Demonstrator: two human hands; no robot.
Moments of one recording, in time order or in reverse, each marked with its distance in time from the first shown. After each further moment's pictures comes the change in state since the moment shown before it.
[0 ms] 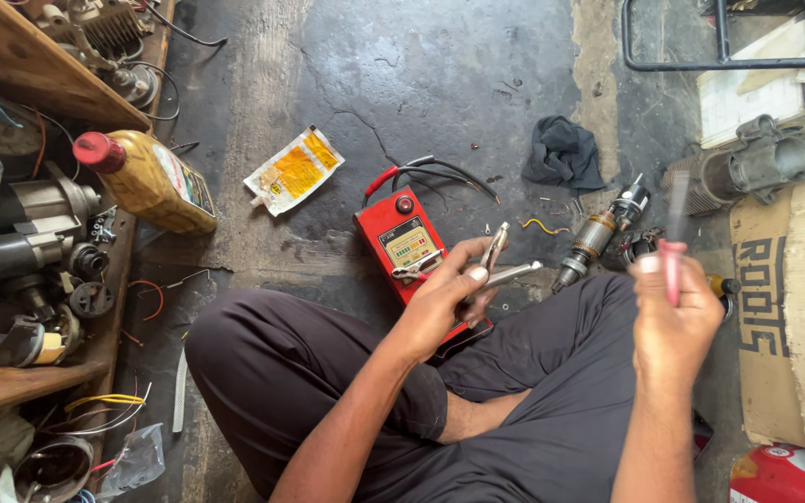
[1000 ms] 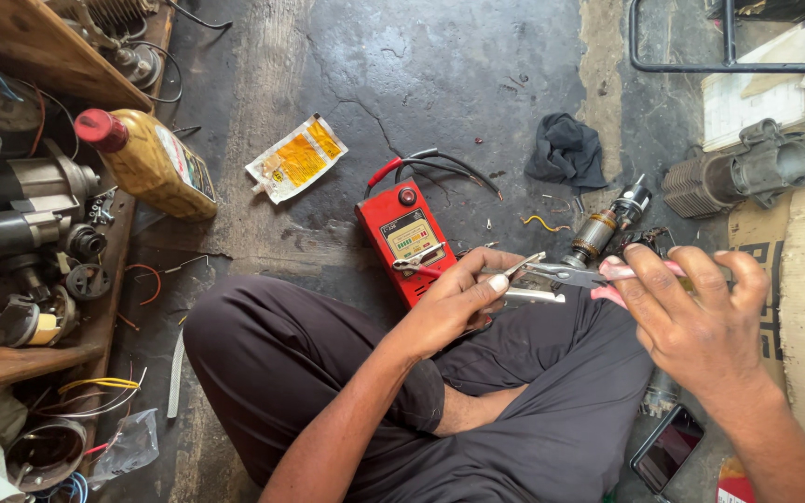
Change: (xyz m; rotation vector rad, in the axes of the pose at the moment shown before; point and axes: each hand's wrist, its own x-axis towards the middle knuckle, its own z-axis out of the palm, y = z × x) left_hand -0.007 -0.005 0.006 0.022 -0.093 -0.044; right_hand 0.015 -0.075 -0.025 -1.313 -0.487 -1.206
